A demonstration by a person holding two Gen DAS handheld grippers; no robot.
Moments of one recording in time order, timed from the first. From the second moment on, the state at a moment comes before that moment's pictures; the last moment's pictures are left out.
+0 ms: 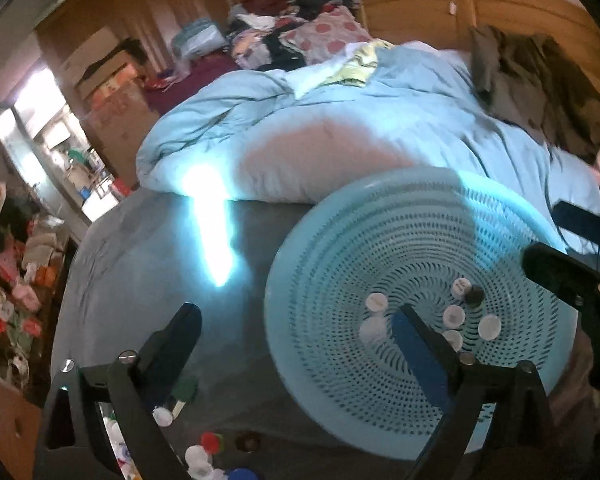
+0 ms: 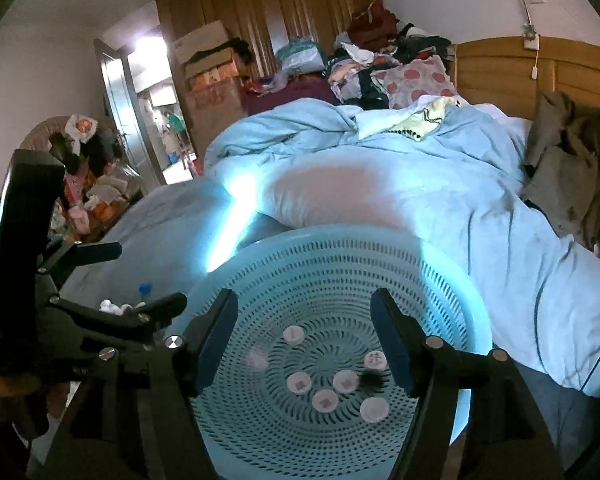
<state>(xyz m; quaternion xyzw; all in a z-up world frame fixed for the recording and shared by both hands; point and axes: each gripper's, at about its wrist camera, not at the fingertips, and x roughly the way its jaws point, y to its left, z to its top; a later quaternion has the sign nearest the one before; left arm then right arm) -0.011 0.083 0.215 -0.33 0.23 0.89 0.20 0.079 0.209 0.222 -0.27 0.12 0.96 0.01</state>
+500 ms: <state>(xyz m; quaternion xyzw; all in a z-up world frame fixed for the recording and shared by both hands) 0.025 -0.240 0.150 -0.40 0.04 0.92 0.04 0.102 0.112 0.168 -0.33 0.08 0.93 -0.11</state>
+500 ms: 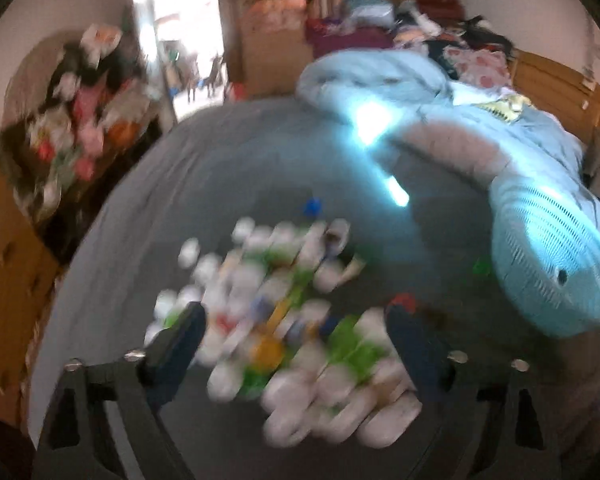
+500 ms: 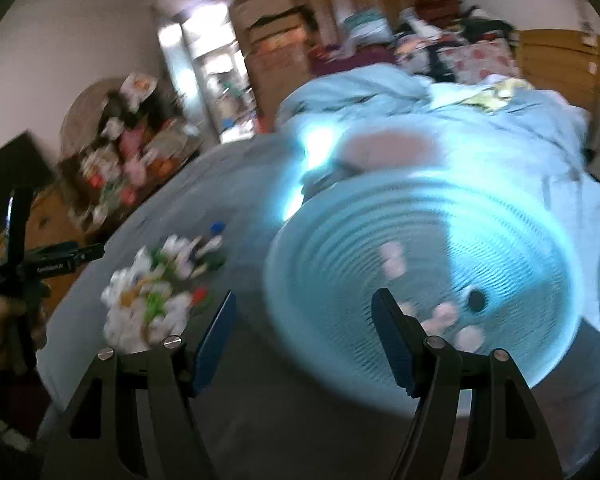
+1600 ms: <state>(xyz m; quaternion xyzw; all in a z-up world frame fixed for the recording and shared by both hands) 0.070 -0.389 0.042 -0.40 -0.16 0.90 -0.01 0.124 -0.016 0.092 -0.44 -0.01 0.88 -0.20</state>
